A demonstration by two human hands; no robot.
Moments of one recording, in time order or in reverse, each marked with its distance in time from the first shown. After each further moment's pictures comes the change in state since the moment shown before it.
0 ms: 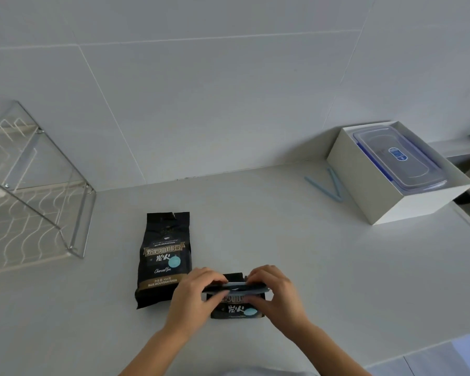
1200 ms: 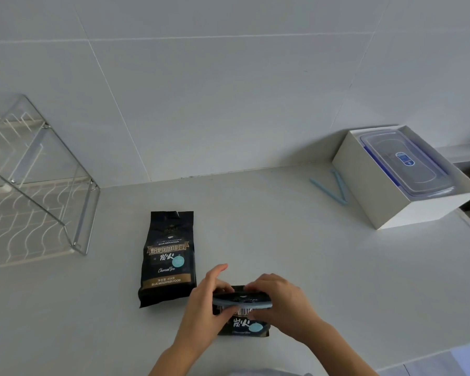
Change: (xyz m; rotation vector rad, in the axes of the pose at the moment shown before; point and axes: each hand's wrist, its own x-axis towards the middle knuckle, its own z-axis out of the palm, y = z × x) left_hand -0.019 0.004 0.021 -0.186 0.014 -0.122; right_hand 0.006 -0.017 -0.014 -0.298 -0.328 0.062
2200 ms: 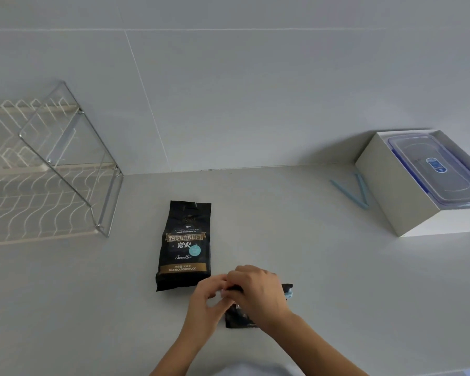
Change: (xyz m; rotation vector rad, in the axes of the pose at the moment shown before) left_hand -0.013 -0.015 -0.006 -0.286 0.104 -0.266; right_hand 0.034 -0.057 0.028 -0.107 0.078 -0.207
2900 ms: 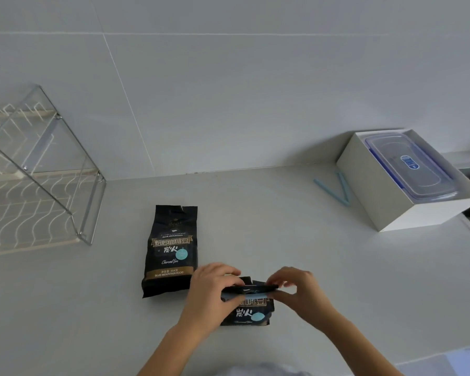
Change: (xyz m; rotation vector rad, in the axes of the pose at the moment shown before) left_hand 0.021 0.035 0.009 0.596 -0.179 0.348; right_hand -0.055 0.078 -0.040 0.315 0.009 0.317
